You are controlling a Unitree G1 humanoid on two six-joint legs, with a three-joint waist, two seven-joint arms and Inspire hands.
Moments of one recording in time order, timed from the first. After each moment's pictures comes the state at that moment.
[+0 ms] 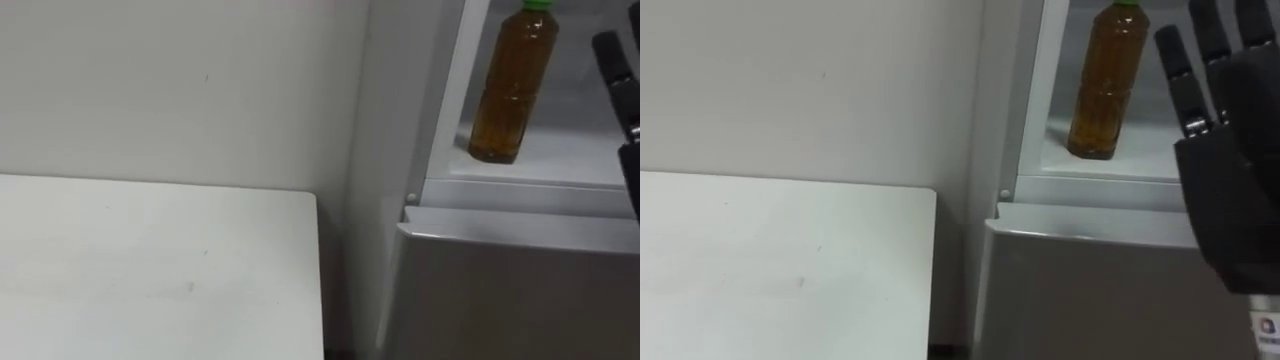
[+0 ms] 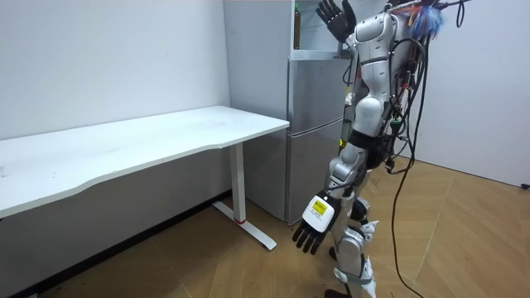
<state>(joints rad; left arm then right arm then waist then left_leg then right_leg) 0.31 0.17 0.17 1.09 0.30 0.02 0.27 -0.01 -0.37 -0.24 -0.54 1.39 -0.08 0.14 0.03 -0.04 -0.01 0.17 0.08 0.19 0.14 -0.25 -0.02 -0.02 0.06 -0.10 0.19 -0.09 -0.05</state>
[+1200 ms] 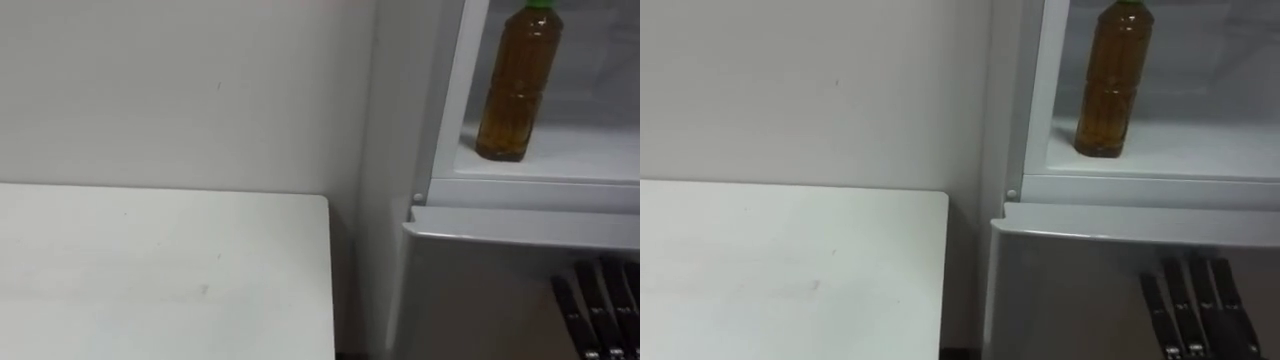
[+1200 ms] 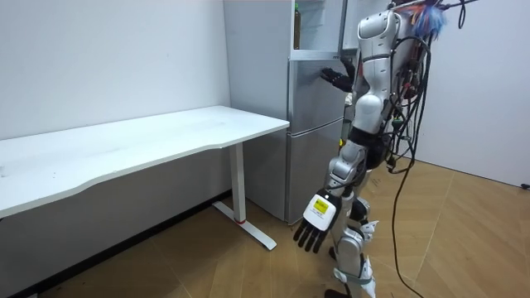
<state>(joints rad) 0.29 0.16 0.14 1.12 0.16 0.02 0.26 0.34 -0.22 -0.24 0.00 1.60 -0.02 0.46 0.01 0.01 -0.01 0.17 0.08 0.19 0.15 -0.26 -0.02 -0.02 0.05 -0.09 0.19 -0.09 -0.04</state>
